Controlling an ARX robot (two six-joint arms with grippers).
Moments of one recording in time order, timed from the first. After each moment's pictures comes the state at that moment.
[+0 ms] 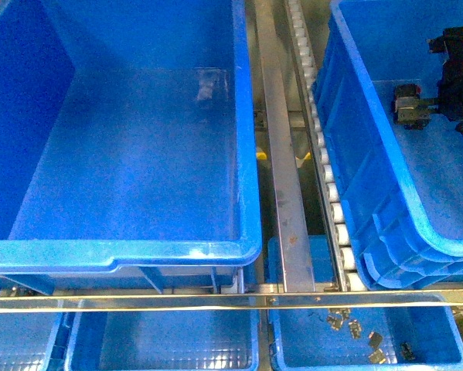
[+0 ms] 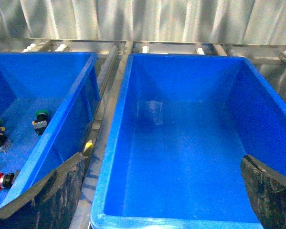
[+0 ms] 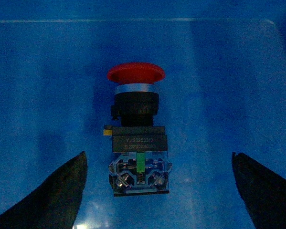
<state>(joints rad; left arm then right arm) 0.00 0.01 0.02 0.00 0.00 0.00 0.10 2.48 1.59 0.31 0.13 -0.12</state>
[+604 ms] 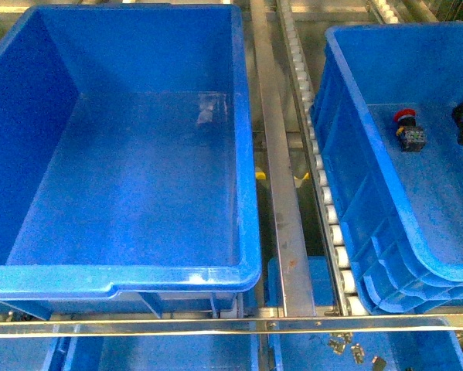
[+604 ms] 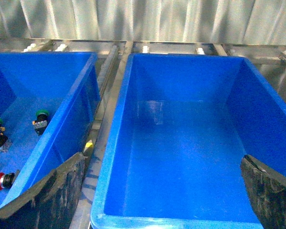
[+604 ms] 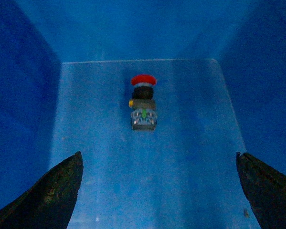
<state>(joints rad) 0.00 0.01 0.02 0.00 0.00 0.00 0.05 1.94 0.85 0.72 -0.02 -0.11</state>
